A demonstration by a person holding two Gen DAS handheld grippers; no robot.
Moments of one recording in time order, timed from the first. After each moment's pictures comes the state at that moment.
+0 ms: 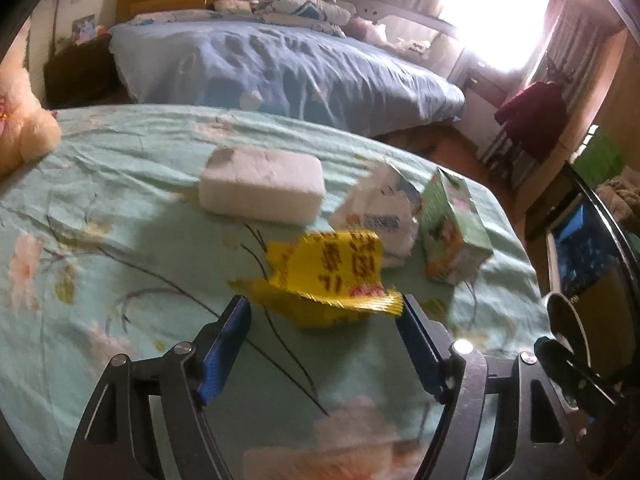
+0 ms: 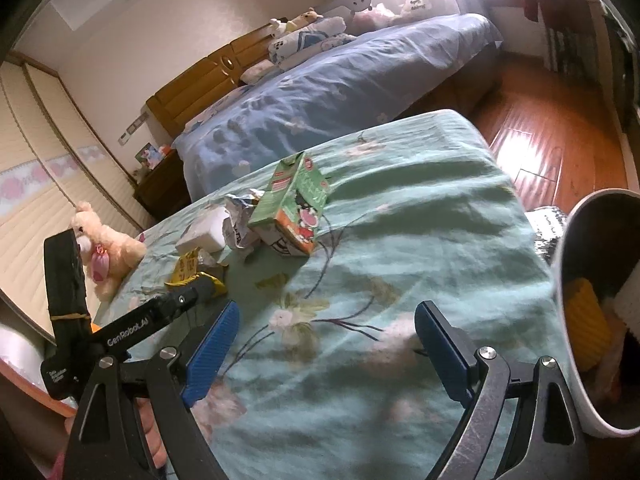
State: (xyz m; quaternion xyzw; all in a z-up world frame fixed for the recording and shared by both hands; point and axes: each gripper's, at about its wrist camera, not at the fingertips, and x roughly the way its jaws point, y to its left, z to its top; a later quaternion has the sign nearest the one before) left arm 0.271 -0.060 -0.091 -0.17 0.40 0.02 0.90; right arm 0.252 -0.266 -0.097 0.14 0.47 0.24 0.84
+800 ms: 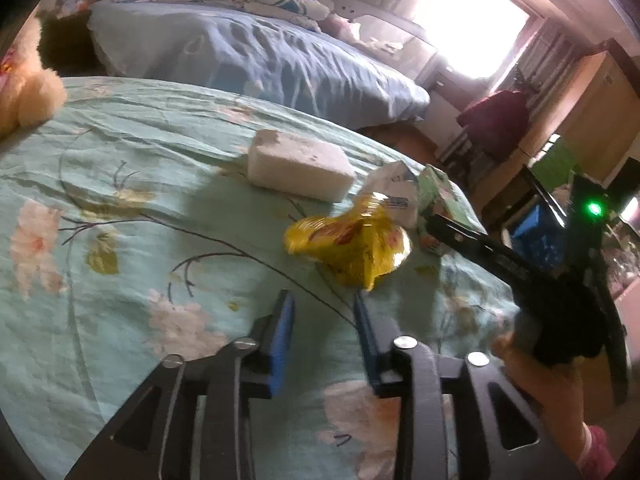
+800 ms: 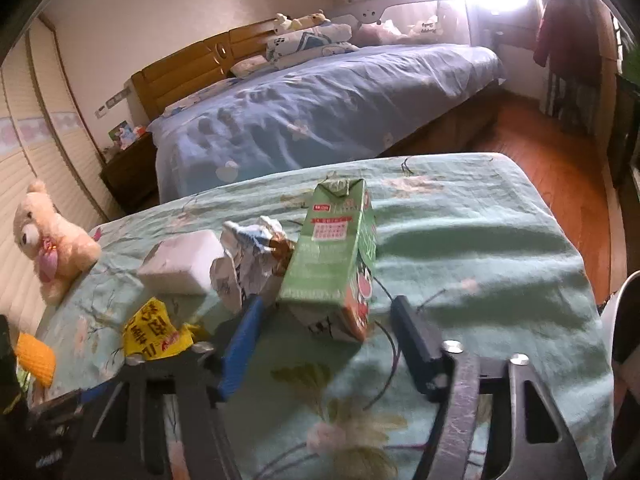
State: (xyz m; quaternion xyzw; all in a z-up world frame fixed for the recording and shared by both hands) left arm 0.232 -0.001 -0.099 -0.22 0.40 -0.07 0.89; right arm 0.297 -0.178 -0.108 0.05 0.45 0.19 0.87
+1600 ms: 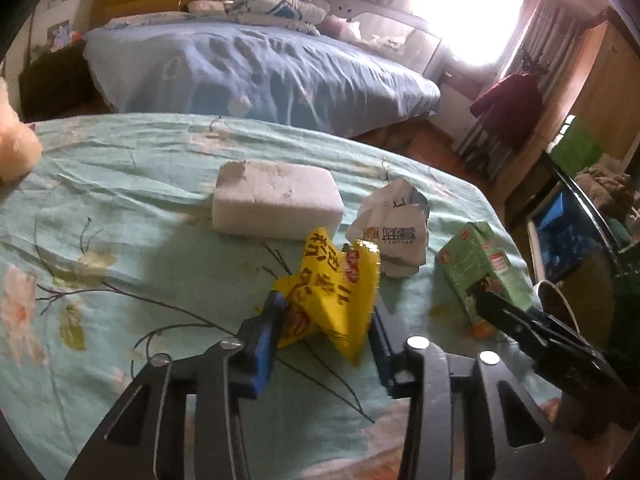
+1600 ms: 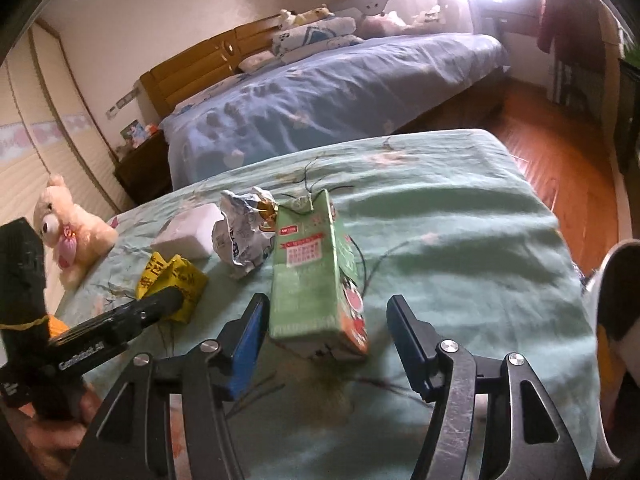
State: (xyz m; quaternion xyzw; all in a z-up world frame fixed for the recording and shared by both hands) left arm 0.281 -0.037 -0.100 -0.16 0.40 -0.03 0.90; right arm 0.277 -0.211 -0.108 0.07 0.46 0.22 0.86
